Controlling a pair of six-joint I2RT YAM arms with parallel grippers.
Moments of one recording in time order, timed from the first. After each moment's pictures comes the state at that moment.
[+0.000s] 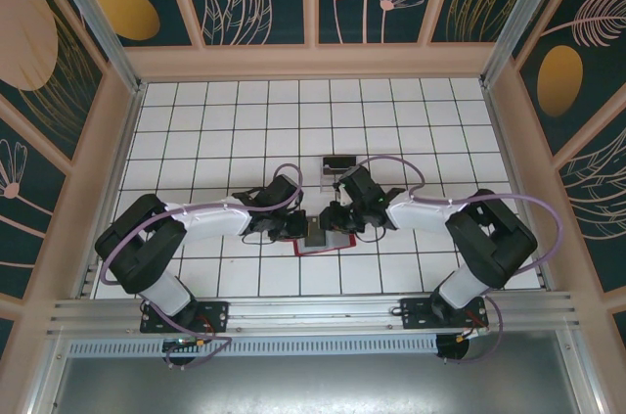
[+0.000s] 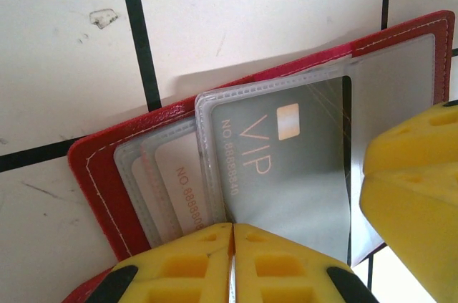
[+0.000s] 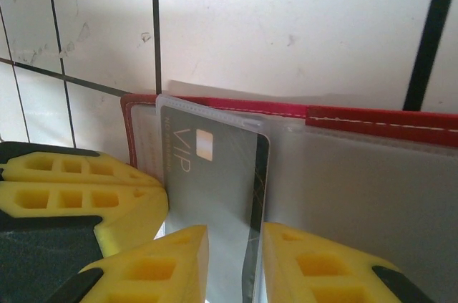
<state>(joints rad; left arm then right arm) -0.81 1.62 0.76 -0.23 0.26 -0.82 0.74 1.56 0.70 -0.13 -0.41 0.78</state>
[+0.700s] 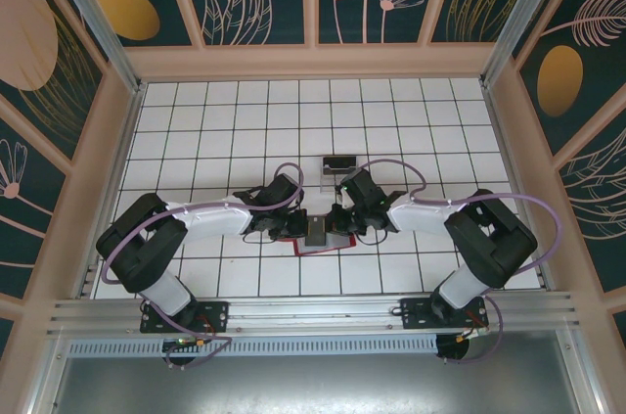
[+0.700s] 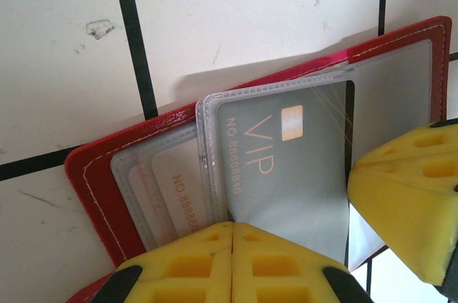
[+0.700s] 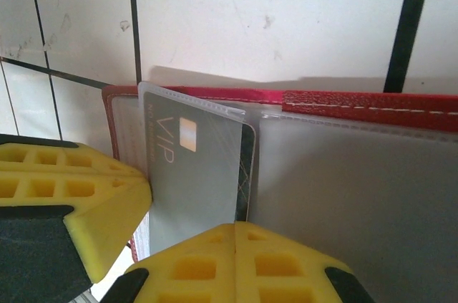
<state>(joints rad) -0.81 1.62 0.77 -0.24 0.25 -0.81 0.74 1.57 0.67 -0.10 -0.42 0.79</state>
